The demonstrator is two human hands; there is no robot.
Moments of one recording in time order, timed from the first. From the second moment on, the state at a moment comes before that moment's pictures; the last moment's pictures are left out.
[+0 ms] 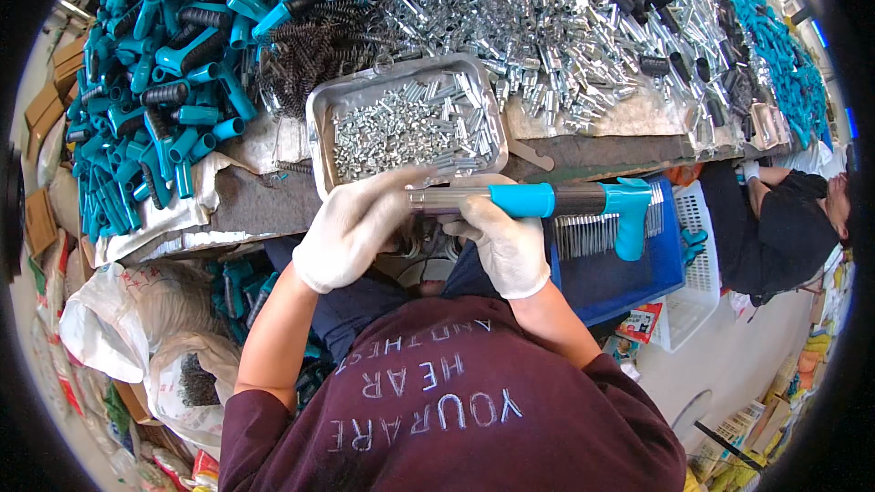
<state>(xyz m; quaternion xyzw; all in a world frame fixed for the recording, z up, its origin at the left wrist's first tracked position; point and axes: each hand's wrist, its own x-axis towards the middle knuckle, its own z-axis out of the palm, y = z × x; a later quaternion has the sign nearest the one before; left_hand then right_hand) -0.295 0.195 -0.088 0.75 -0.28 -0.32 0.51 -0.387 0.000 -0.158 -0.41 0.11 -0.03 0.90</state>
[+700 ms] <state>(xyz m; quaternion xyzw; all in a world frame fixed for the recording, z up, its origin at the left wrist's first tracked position) -0.334 0.176 -0.165 0.72 -0.24 -0.50 0.41 -0.383 0.003 -0.151 -0.66 0.02 -0.05 0.74</state>
